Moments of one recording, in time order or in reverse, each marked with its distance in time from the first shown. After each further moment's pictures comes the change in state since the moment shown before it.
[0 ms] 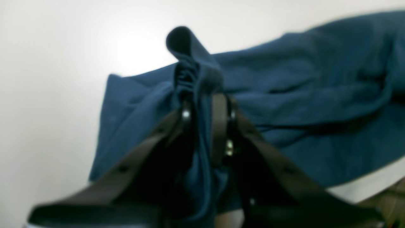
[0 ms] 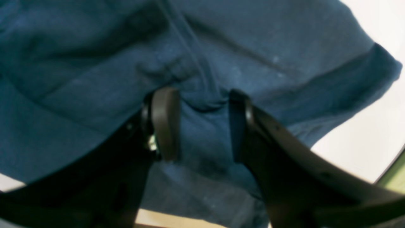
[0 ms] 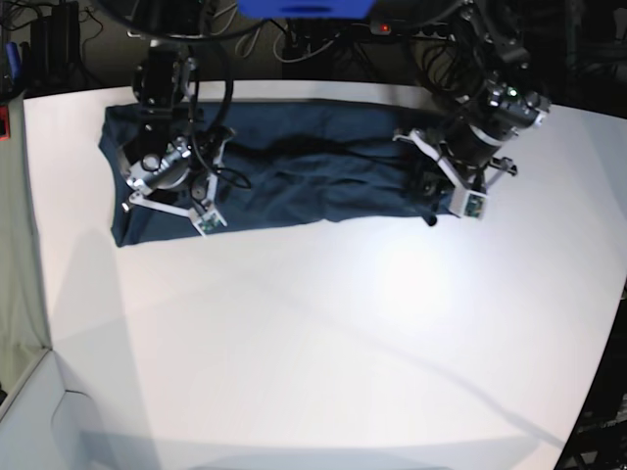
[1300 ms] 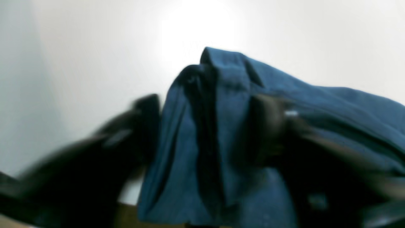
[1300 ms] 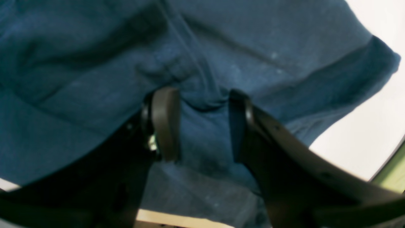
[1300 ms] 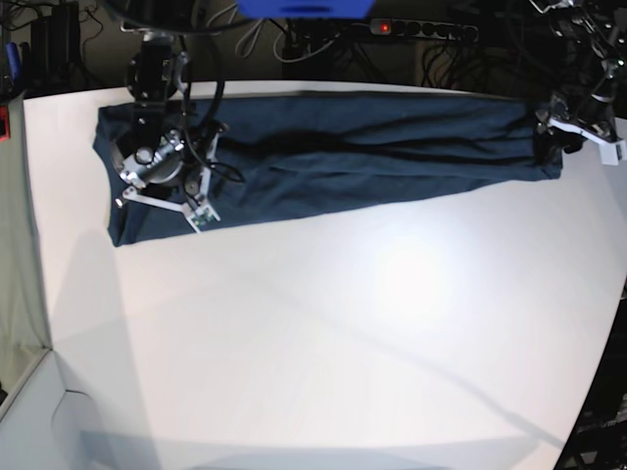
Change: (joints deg) left arm -2.3 -17.7 -31.7 -31.9 -24.8 -0.8 -5.6; right arm -1.7 1.7 0.1 0.5 0.6 0.0 0.9
